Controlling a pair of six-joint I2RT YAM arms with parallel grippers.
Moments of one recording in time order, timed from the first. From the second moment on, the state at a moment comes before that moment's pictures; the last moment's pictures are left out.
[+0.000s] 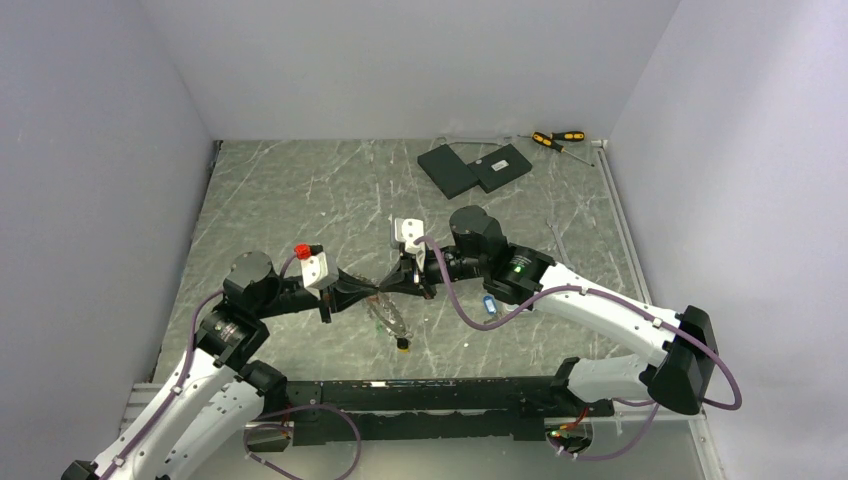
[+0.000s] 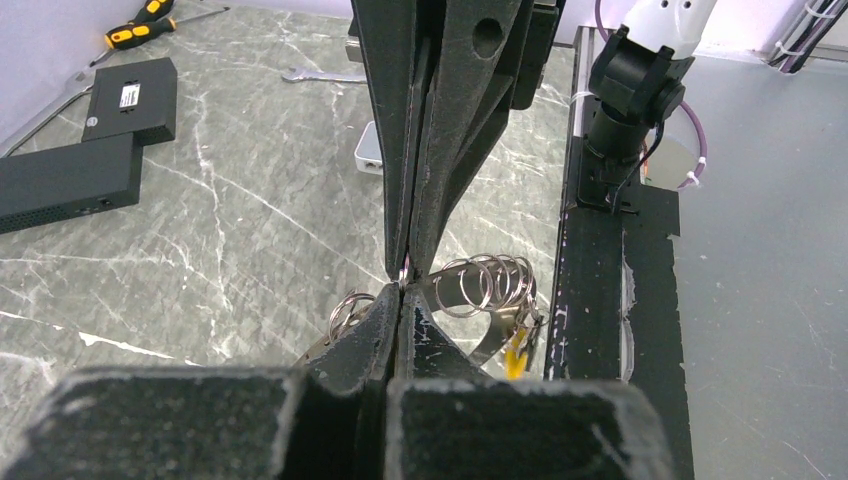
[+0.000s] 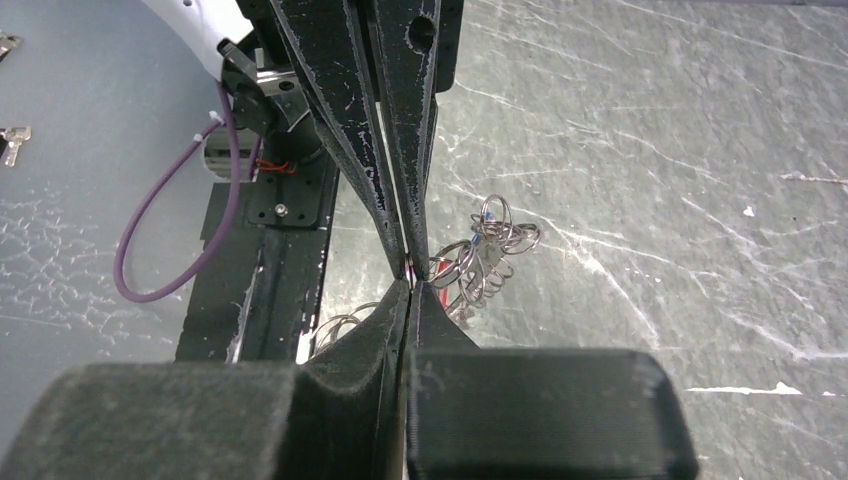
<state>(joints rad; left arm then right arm) -0.51 0.57 0.60 -0.14 0.80 0.09 0.95 1.25 1.05 -0.11 -0.64 -0.21</state>
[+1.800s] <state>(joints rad) -0.46 0.50 0.70 -0.27 0.10 -0.02 1.28 0.90 0.46 0.76 0.16 -0.93</state>
